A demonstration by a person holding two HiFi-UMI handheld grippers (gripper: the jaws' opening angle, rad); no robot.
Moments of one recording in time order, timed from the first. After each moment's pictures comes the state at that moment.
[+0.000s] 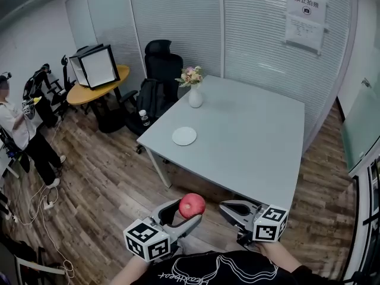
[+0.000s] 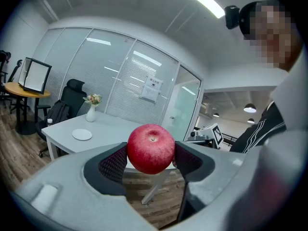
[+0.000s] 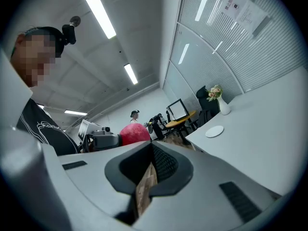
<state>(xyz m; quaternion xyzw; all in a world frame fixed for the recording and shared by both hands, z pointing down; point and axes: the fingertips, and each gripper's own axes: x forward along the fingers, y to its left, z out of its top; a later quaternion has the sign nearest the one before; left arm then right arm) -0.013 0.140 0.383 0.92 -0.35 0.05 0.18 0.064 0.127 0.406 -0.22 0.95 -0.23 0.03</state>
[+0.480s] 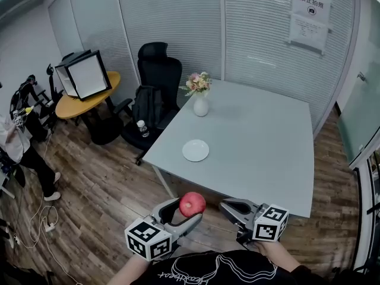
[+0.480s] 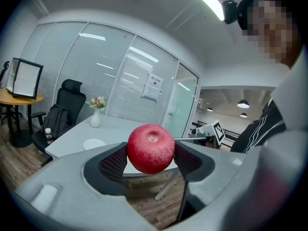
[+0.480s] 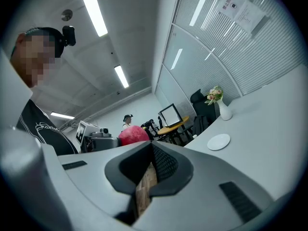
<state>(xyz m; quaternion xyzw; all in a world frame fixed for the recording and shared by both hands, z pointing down) -0.125 0.010 0.378 0.93 -0.31 0.08 0.16 -0.046 0.004 0.397 -0.28 0.93 -0.23 0.06</state>
